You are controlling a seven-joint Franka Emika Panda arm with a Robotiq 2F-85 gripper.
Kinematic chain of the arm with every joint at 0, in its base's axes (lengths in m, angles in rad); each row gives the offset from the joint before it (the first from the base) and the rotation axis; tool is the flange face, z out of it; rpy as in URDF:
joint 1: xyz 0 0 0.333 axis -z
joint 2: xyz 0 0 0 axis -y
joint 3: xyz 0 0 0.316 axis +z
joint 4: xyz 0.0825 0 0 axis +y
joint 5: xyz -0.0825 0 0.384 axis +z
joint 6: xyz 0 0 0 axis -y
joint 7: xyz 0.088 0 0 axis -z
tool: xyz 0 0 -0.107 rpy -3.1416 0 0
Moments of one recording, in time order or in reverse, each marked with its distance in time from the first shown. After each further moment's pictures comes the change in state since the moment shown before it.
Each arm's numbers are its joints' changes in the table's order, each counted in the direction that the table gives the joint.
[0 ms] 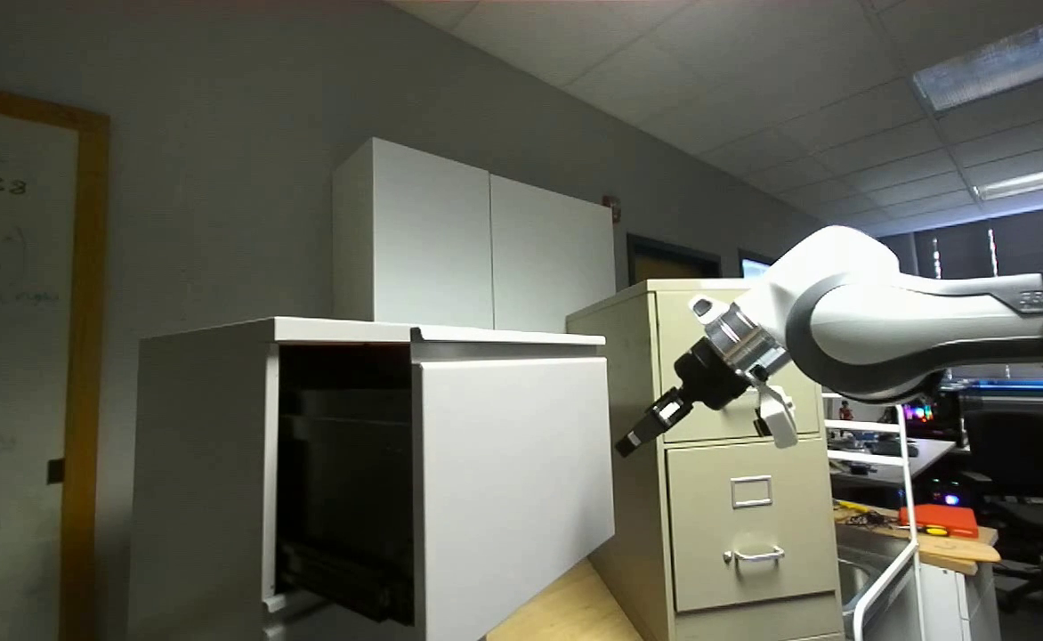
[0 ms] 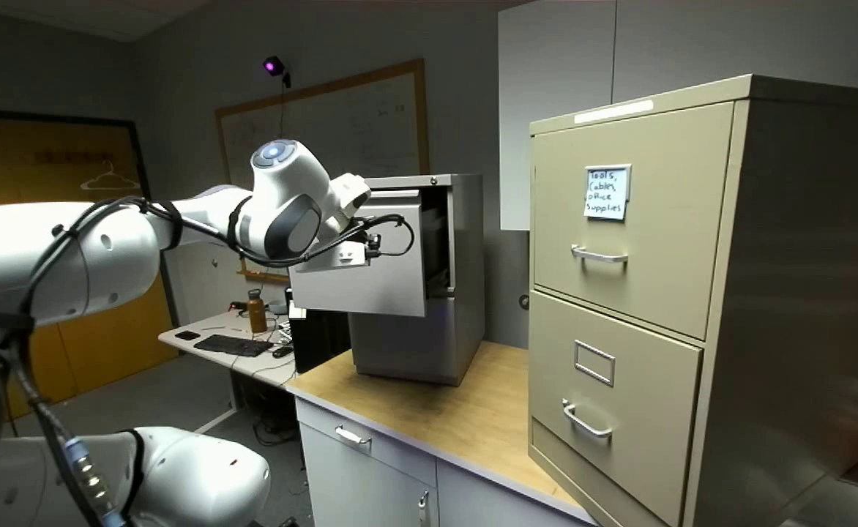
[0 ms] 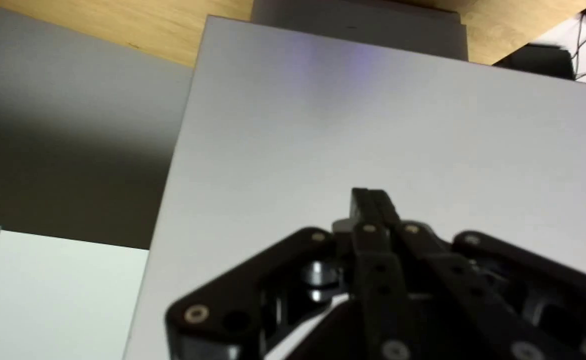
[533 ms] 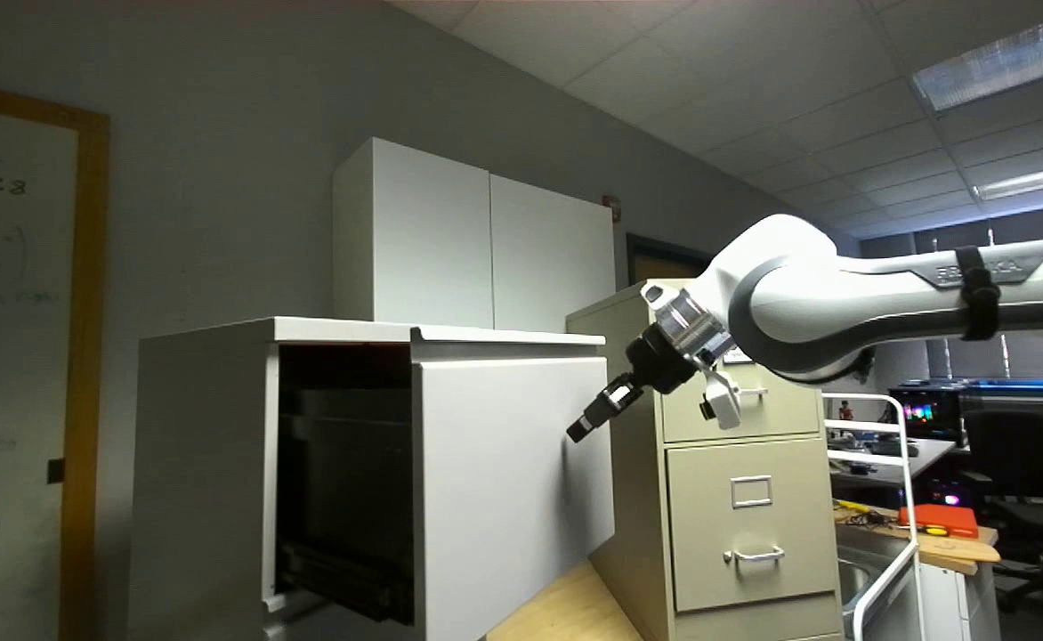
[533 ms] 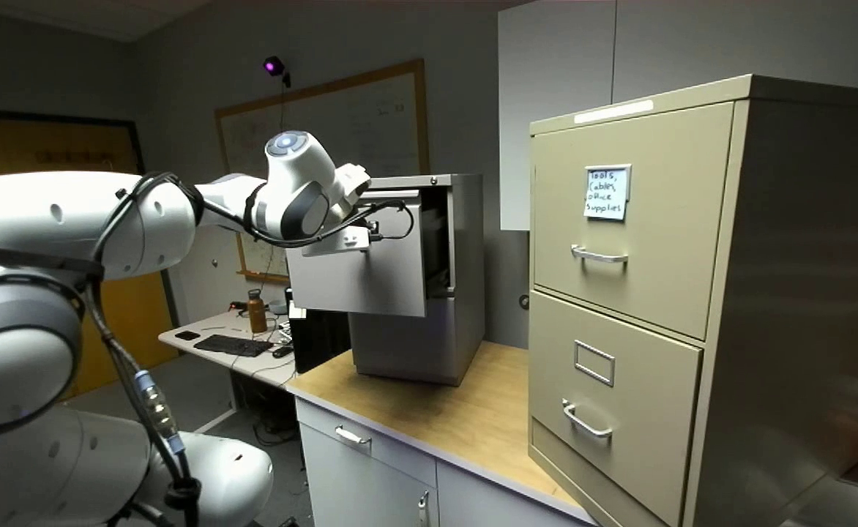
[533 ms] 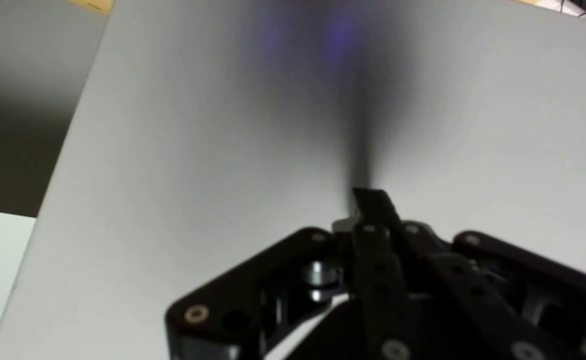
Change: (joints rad) arm -0.086 -0.163 0.007 -0.129 0.024 0.043 0.000
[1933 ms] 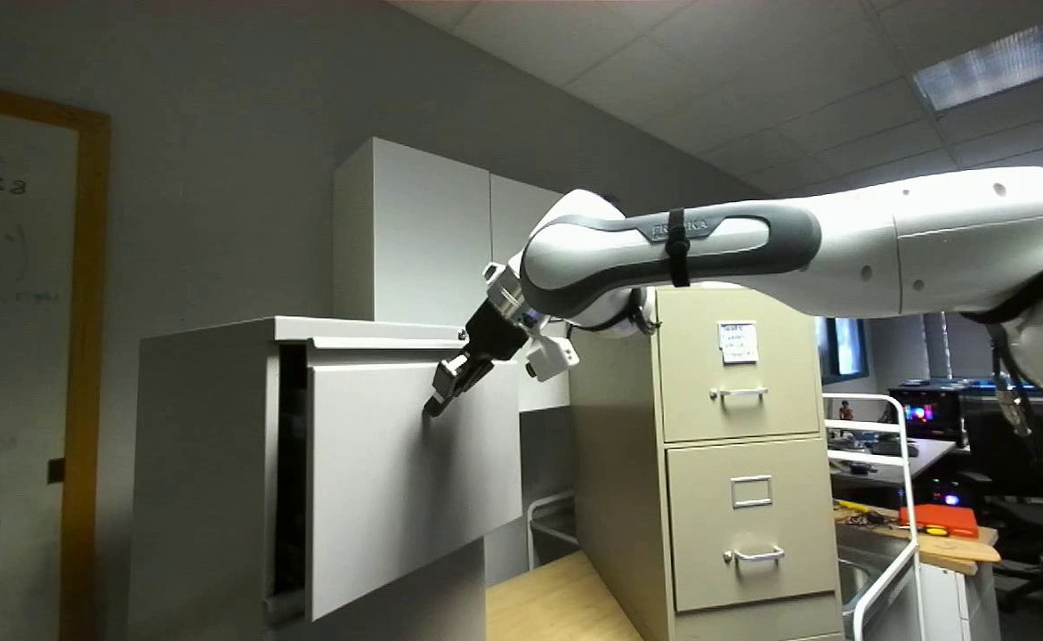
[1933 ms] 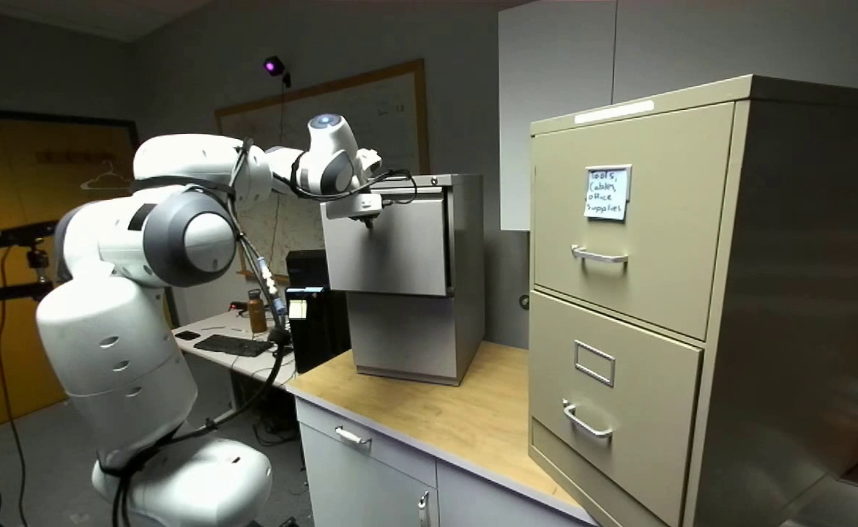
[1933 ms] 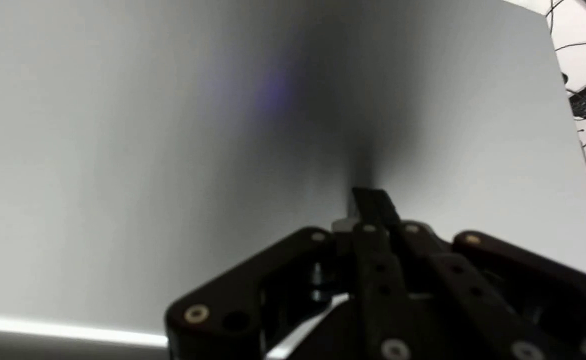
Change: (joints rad) arm 0.054 -0.614 0.164 -0.643 0.095 -0.137 0.005
